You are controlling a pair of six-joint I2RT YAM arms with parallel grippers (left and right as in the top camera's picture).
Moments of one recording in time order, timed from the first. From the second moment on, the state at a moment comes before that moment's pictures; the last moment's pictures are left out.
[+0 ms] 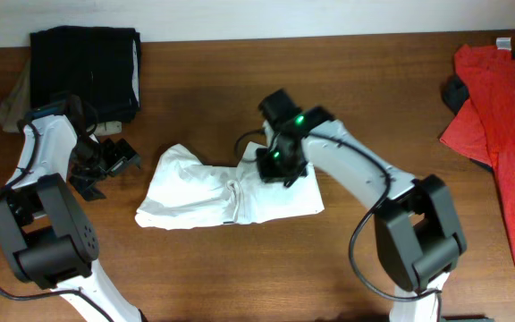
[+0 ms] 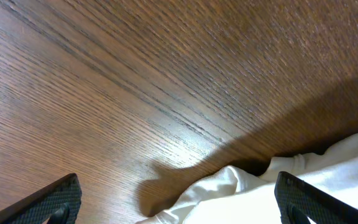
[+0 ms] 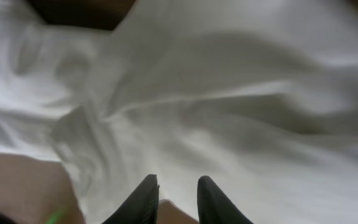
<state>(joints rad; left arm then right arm) 0.28 2.04 1.53 -1.14 0.14 -0.42 0.54 1.99 1.52 -0.92 -0.29 0.42</state>
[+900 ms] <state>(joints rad) 0.28 2.04 1.53 -1.15 0.14 -0.41 0.58 2.04 1.71 -0.98 -0.34 0.40</state>
